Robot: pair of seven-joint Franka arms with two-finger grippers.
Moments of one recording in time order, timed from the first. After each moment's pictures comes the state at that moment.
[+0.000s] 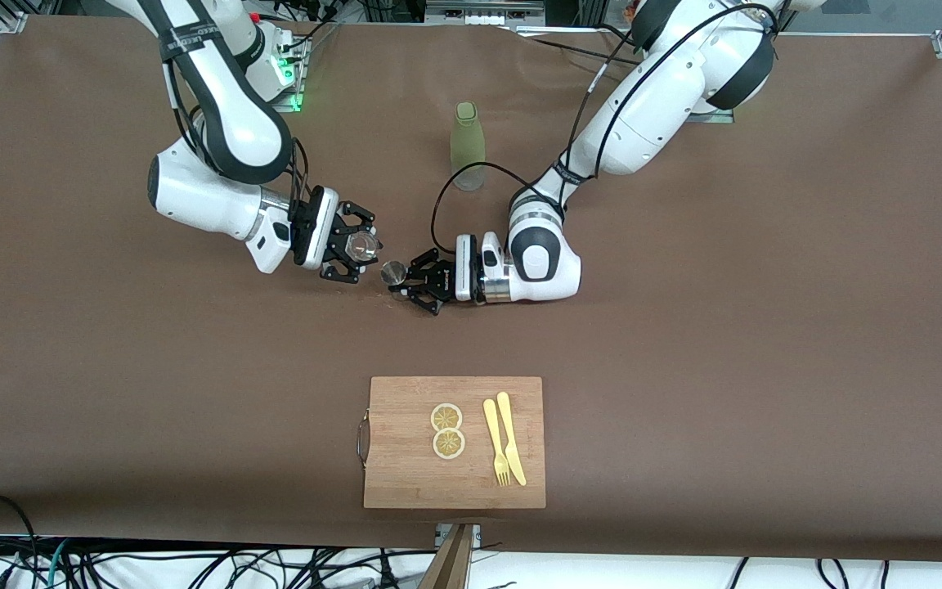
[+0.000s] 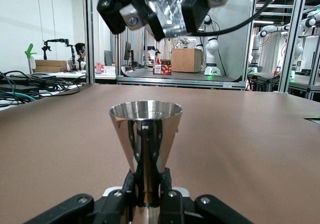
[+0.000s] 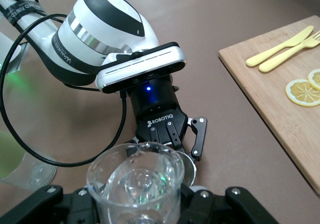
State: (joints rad) left arm -0.52 1.10 -0.25 -1.36 -1.94 2.24 2.57; right arm 0.24 0.24 0.18 -2.13 1.08 2.39 -1.63
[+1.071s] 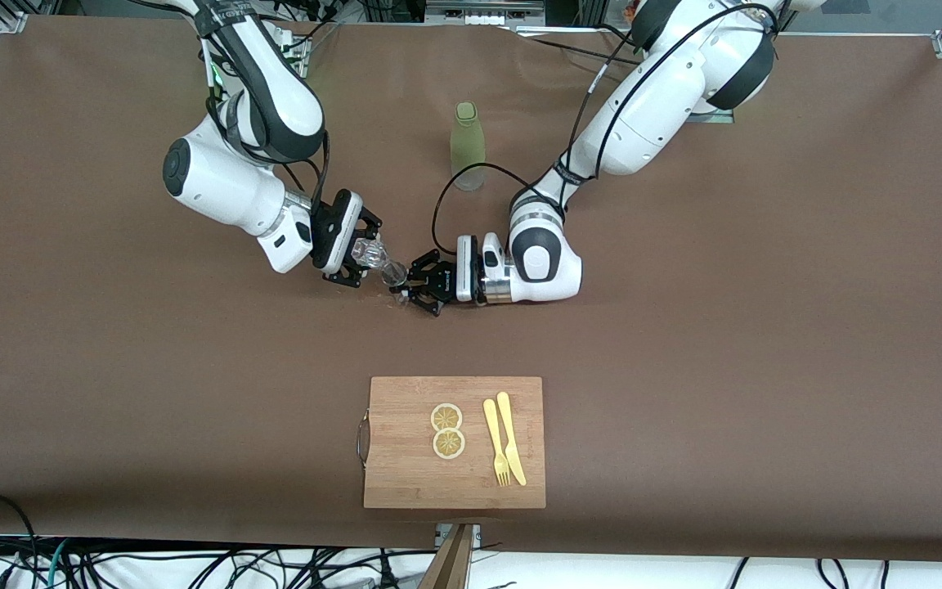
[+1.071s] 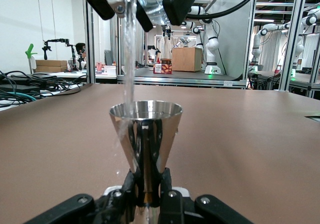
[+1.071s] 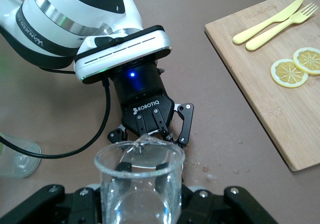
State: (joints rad) left arm -0.52 1.10 -0.25 -1.36 -1.94 2.24 2.57; right arm 0.30 0.24 0.18 -2.09 0.80 2.47 -1.34
